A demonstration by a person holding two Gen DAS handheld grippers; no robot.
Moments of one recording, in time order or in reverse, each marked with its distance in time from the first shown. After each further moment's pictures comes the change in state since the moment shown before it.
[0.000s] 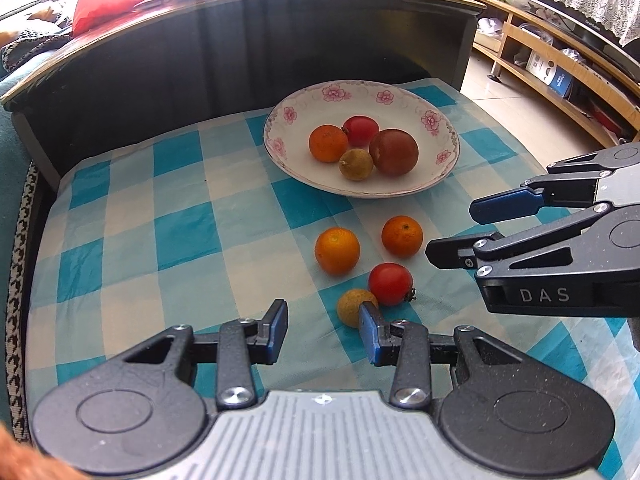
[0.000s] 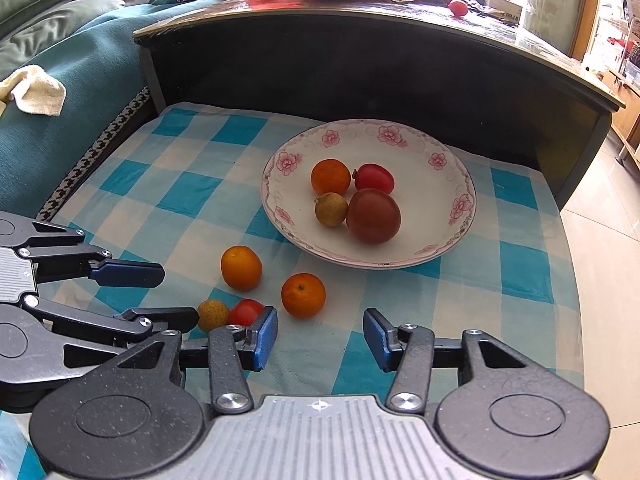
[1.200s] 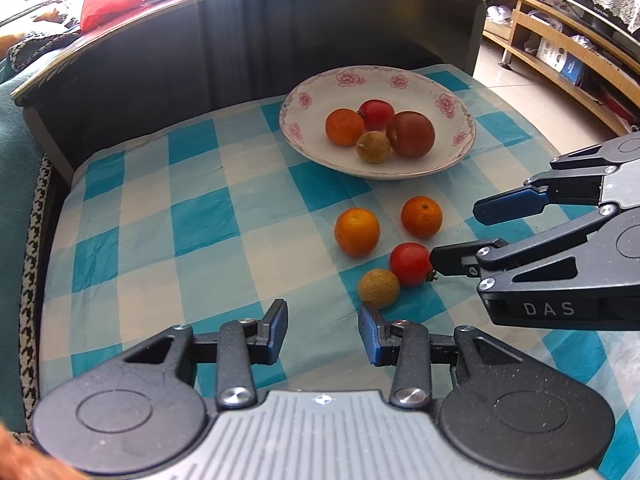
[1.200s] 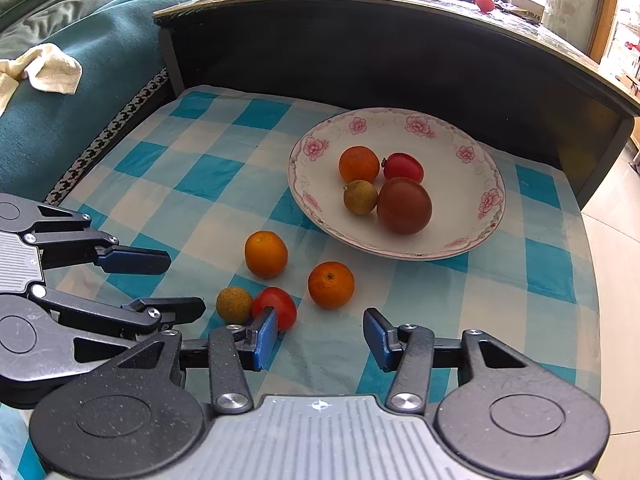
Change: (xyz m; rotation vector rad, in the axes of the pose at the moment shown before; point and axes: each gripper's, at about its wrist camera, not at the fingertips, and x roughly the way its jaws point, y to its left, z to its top) left arm 0.002 0.003 -0.007 0.011 0.027 0.055; right arm 0.008 0.014 -0.003 -0.036 0.029 0.028
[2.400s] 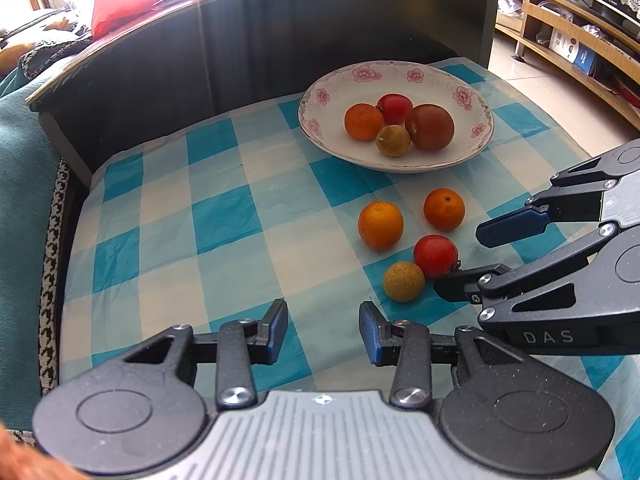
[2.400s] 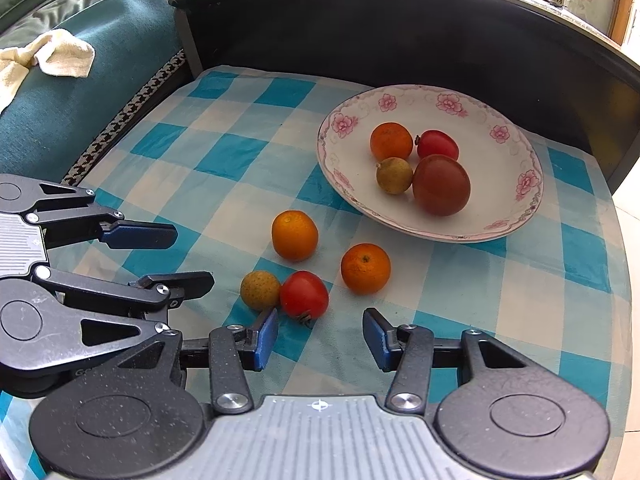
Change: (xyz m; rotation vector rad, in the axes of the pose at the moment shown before) left arm 0.001 0.003 -0.003 0.024 0.002 0.061; right arm 0.014 0.007 -0.002 -0.001 0.050 0.071
